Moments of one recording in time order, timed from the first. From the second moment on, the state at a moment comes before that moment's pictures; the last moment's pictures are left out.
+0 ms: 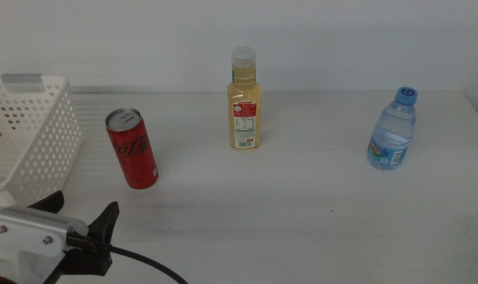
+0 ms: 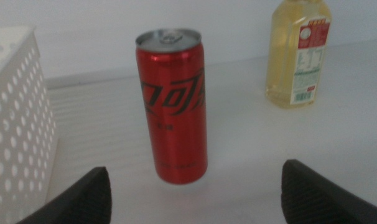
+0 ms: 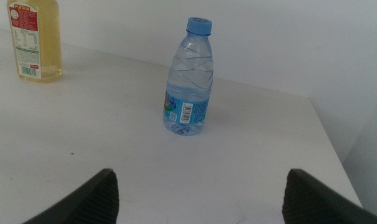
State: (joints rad) left arm -0.30 1.32 0.02 -0.08 -1.13 0.03; right arm 0.08 -0.01 0.03 0.08 0.21 -0.24
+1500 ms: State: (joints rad) left arm -0.27 1.75 -0.34 -0.06 -1.14 -0.07; right arm 0.08 -0.01 0.03 0.08 0.21 -0.24
